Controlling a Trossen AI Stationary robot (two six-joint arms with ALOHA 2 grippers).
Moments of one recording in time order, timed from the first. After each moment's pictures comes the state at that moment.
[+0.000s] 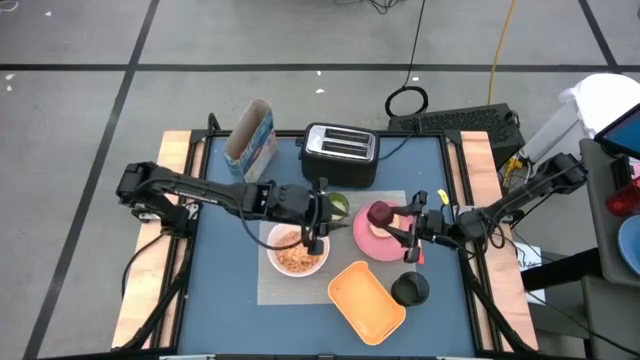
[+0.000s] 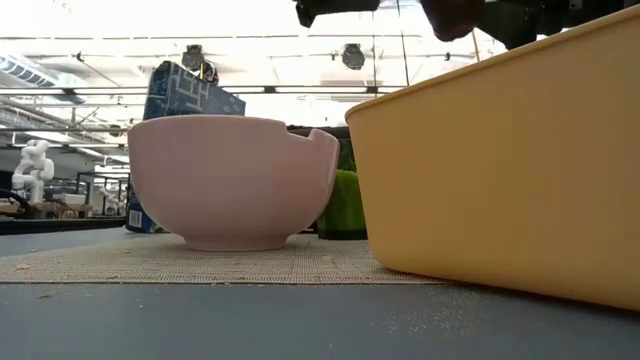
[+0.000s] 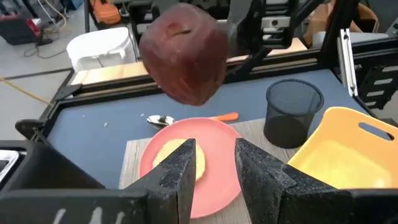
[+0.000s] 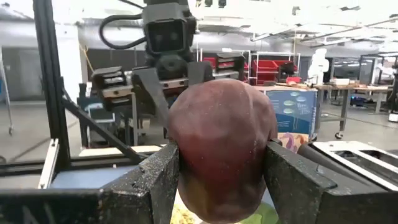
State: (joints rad) left arm -0.12 1.62 1.32 -0.10 -0.09 0.12; right arm 0.49 0.95 0.23 0.95 0.70 -0.12
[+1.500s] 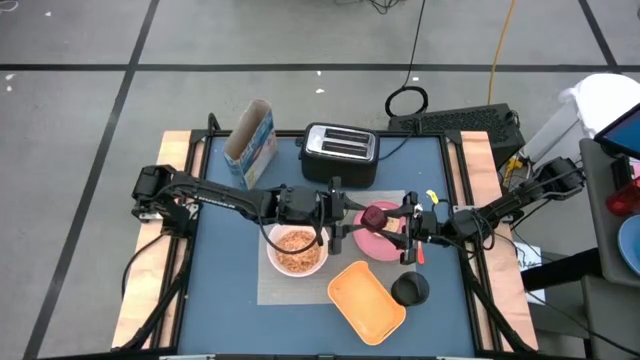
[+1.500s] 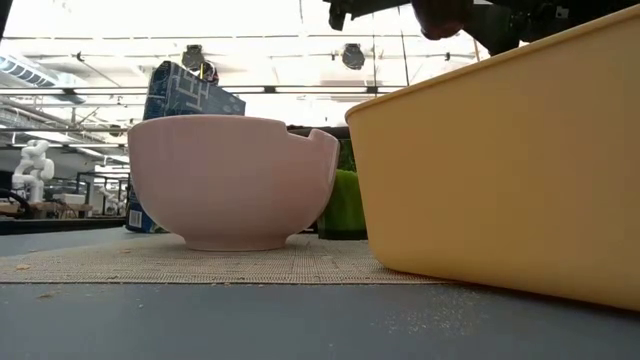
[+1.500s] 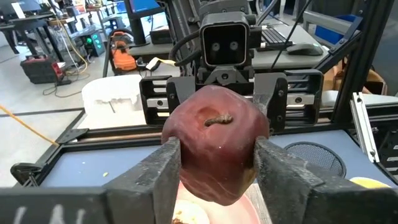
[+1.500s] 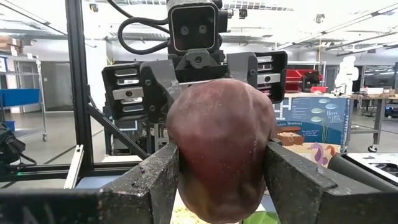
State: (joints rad) left arm -0.11 1.75 1.32 0.26 -0.10 0.10; right arm 0.41 1.10 0.20 1.17 0.52 -0.09
